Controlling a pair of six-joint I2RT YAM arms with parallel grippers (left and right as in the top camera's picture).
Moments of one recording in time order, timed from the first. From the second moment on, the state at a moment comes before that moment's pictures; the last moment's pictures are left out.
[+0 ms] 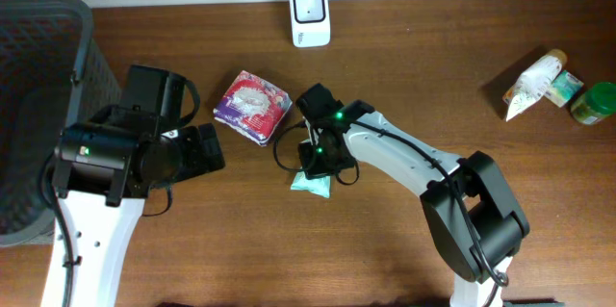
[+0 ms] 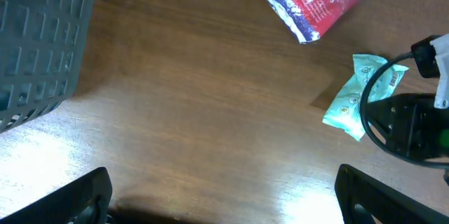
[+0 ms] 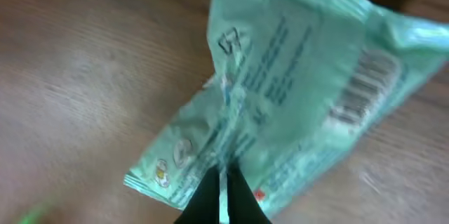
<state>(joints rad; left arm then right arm) -0.21 1.32 1.58 -1.50 -0.13 -0.47 0.61 1.98 1.38 -0.82 -0.23 0.38</state>
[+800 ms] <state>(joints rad) -0.21 1.32 1.58 -1.50 -0.13 -0.47 0.56 2.14 1.95 -1.35 -0.14 0.33</state>
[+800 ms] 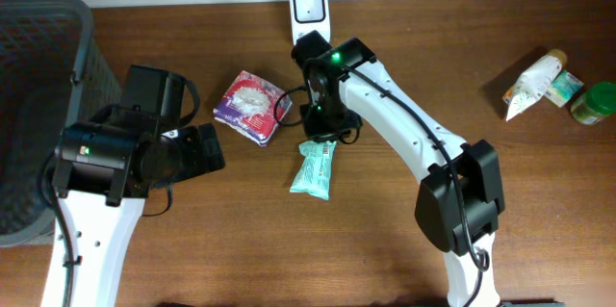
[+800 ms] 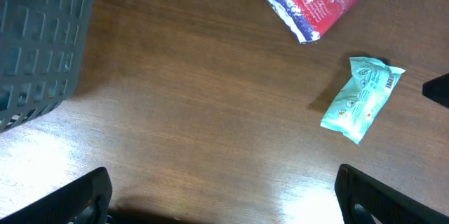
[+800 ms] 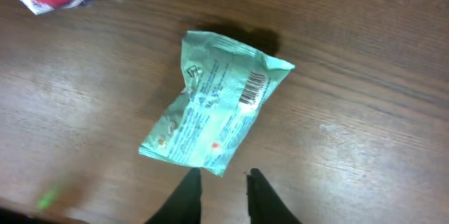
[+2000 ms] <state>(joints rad) -0.21 1.32 1.58 -1.50 -0.13 -0.47 0.75 2.20 1.81 -1.24 0.24 0.55</state>
